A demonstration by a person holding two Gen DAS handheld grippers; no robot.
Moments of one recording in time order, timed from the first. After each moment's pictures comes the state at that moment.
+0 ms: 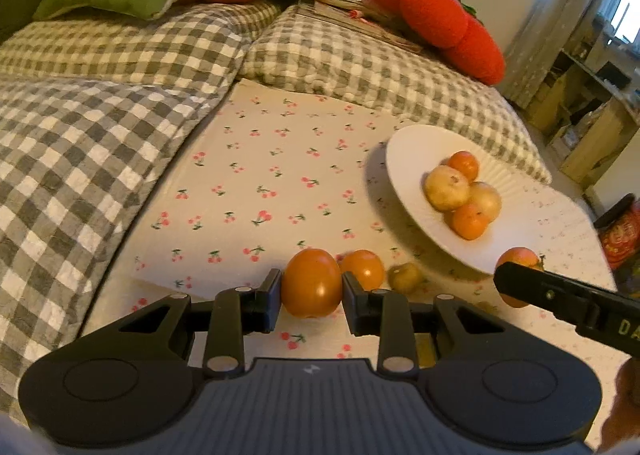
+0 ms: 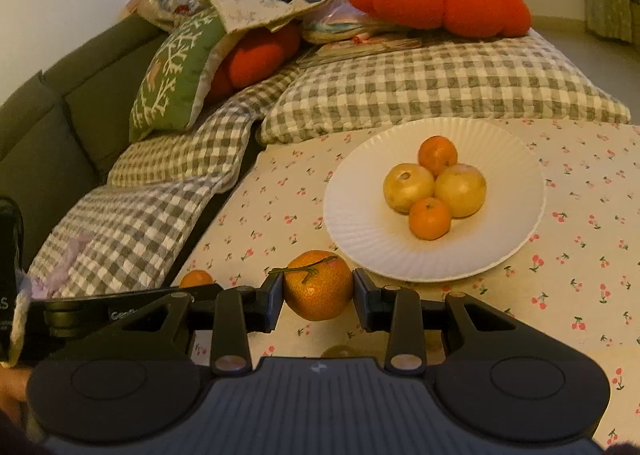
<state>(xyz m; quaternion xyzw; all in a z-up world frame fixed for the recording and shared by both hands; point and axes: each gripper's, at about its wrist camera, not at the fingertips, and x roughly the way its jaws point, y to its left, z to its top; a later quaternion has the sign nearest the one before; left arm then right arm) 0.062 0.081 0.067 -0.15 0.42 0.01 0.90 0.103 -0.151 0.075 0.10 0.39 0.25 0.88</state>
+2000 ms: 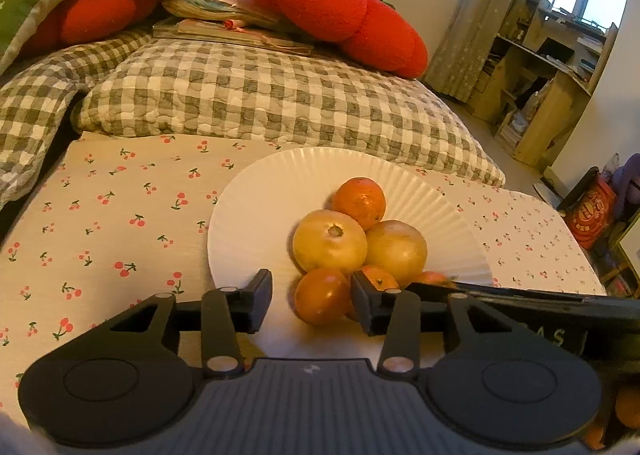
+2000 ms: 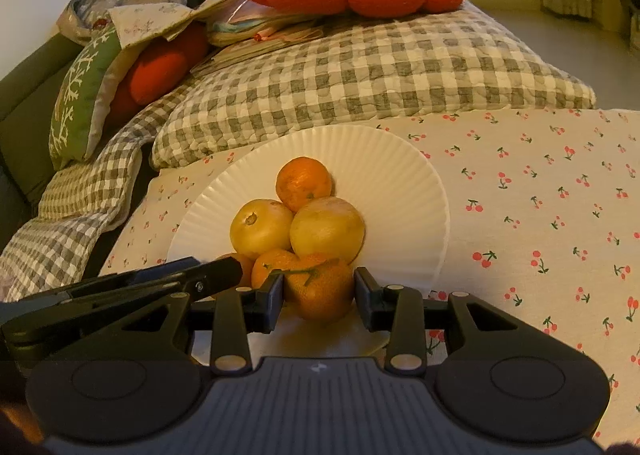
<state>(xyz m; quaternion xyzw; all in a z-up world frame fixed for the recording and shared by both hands) 0.165 -0.022 0.045 -0.10 0.37 -0.07 0.92 0.191 -0.206 0.036 0.11 0.41 0.18 0.89</state>
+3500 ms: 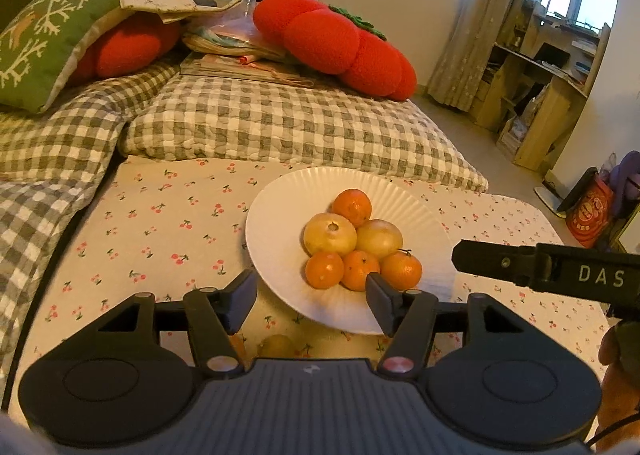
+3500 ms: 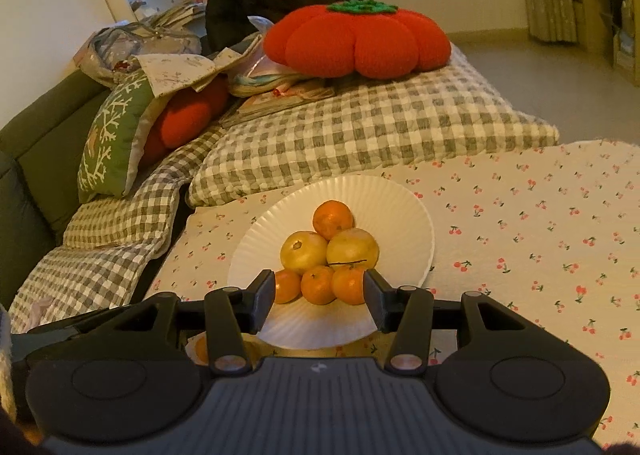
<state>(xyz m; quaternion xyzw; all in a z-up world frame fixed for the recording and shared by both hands) 0.095 -0.010 0.089 -0.08 0.35 -0.06 0.93 0.131 -0.213 0.094 0.12 0.36 0.18 0.91</state>
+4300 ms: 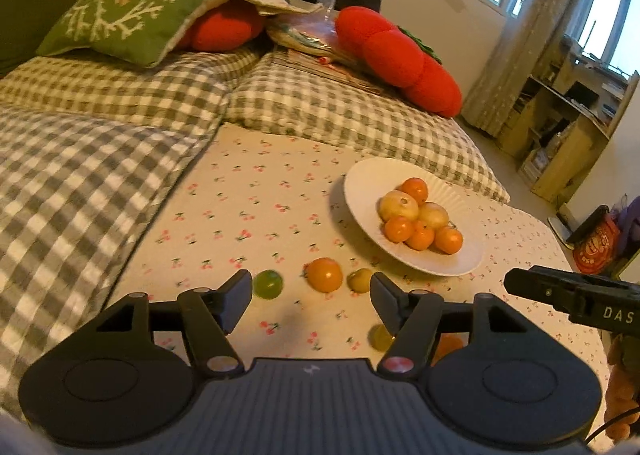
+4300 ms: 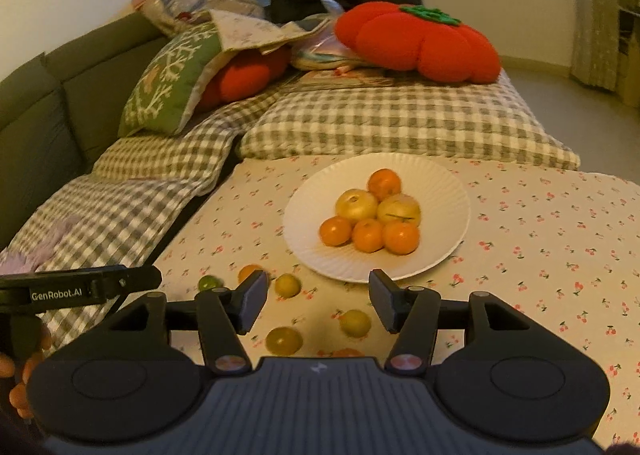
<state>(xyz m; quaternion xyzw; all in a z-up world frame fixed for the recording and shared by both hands) 0.005 0.069 0.094 -0.14 0.35 -0.01 0.93 0.068 -0.179 0.104 0.03 0.35 0.23 0.91</state>
